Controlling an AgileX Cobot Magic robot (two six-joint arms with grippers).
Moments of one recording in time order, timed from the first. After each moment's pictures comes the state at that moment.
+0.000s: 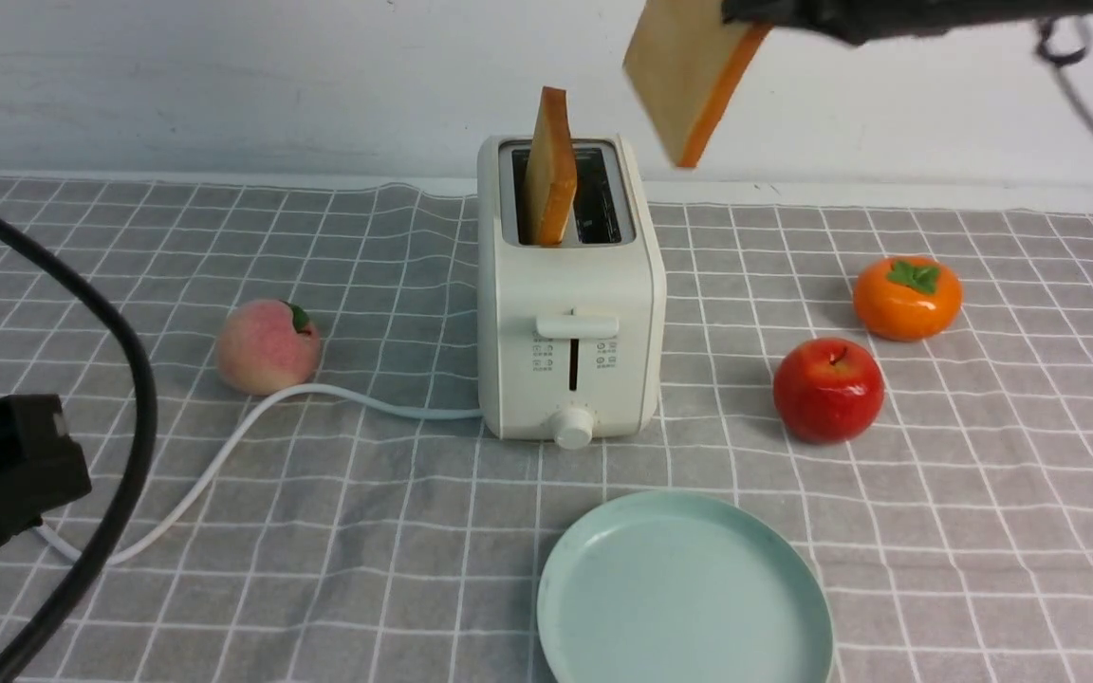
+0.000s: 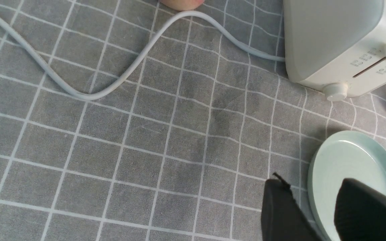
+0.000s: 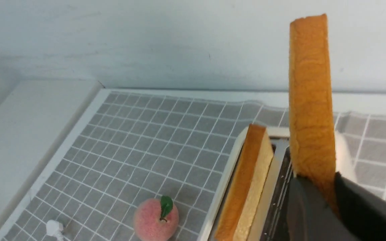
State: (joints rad) right arm 0.14 1.70 -1.80 0.85 0.70 -0.44; left arm -0.31 0.77 -0.81 0.02 0.81 -0.66
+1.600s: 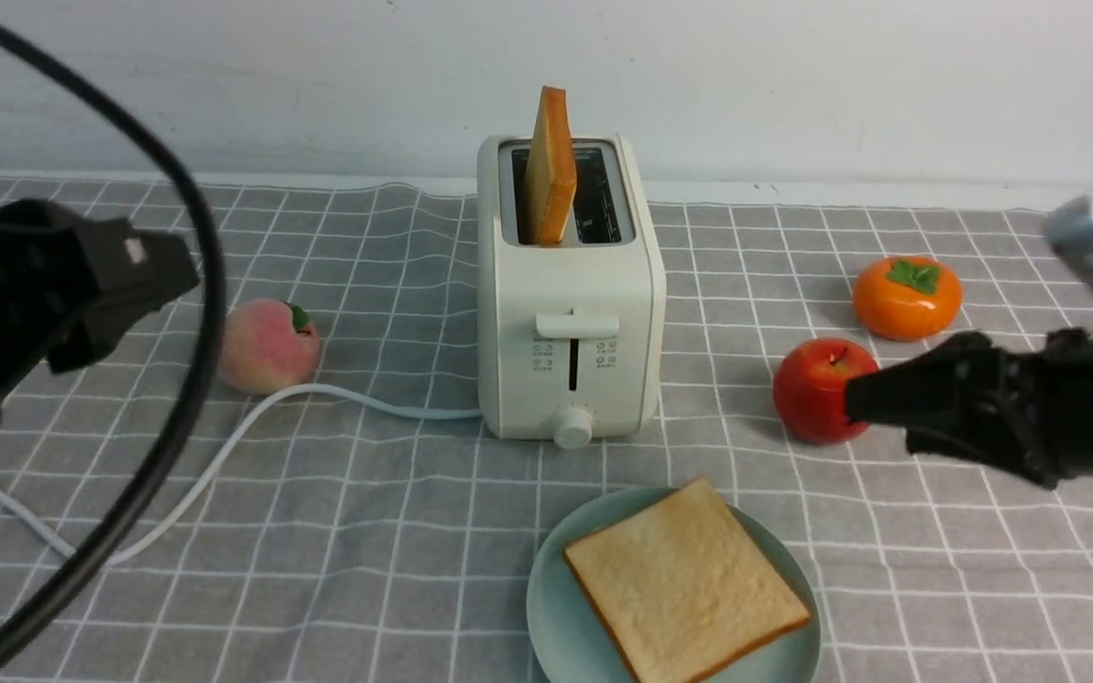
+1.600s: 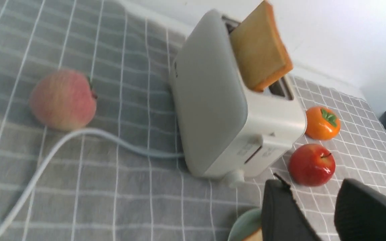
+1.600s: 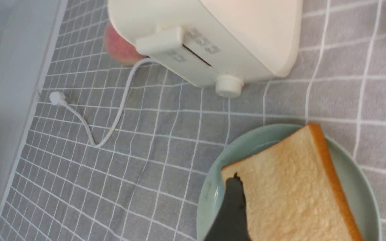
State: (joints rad) right arm -0.05 1.30 -0.81 1.25 0.80 -0.88; left arm -0.31 0.88 -0.85 -0.21 0.40 -0.32
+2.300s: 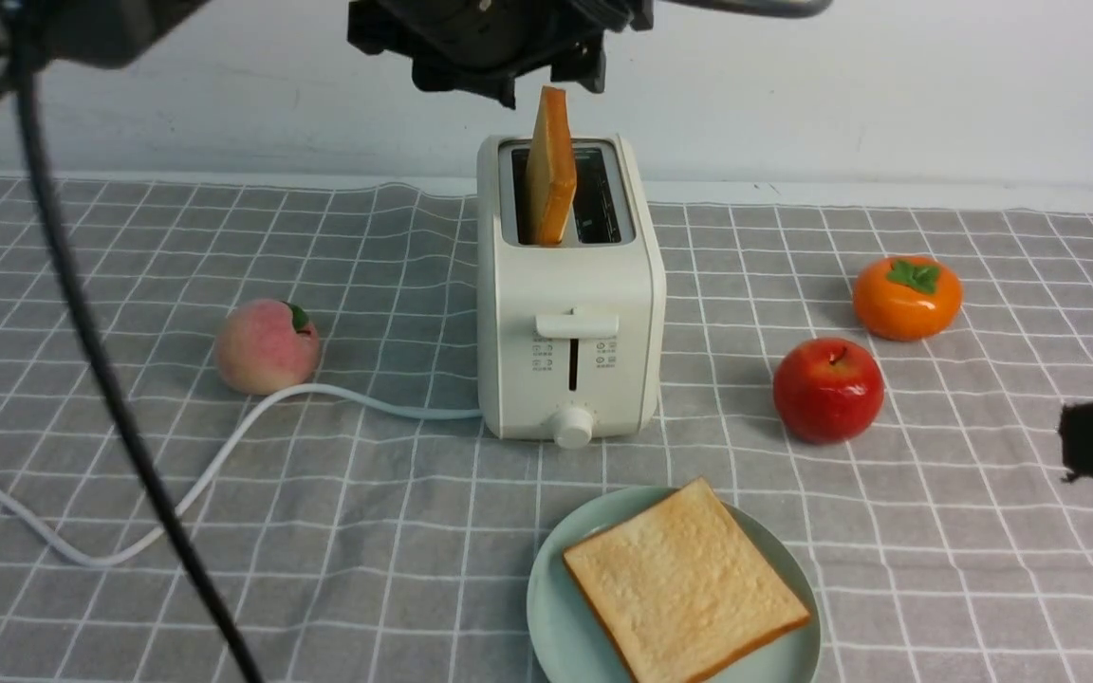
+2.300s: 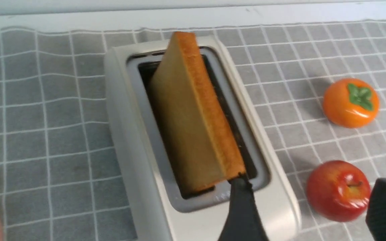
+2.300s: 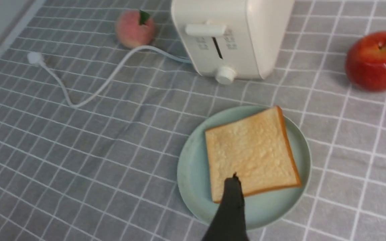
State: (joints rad) right arm 0.02 0.79 -0.91 0.64 0.99 -0.35; left arm -0.54 1.90 -2.08 0.08 0.93 -0.47
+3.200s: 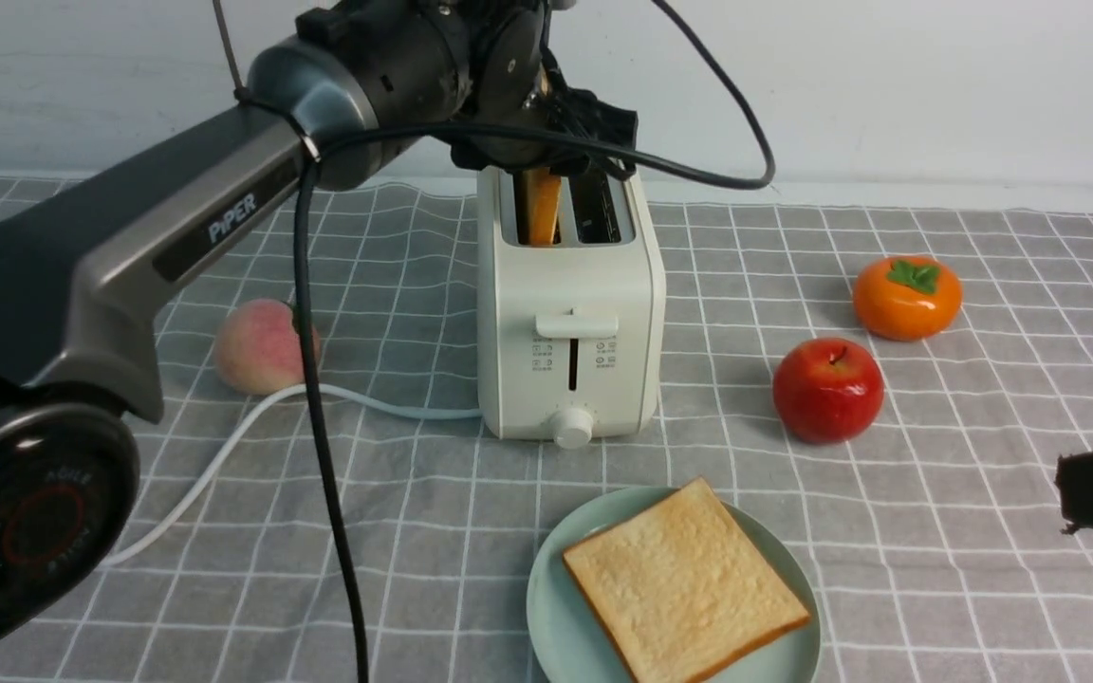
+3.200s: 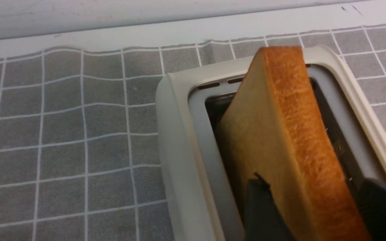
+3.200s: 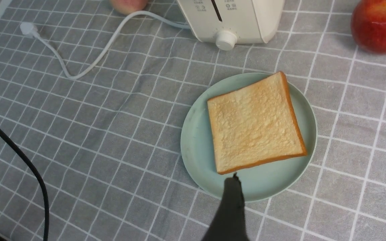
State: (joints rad) right arm 0.02 0.79 -0.91 0.64 1.04 -0.34; left arm -0.51 2.15 -2.14 0.28 0.75 -0.52
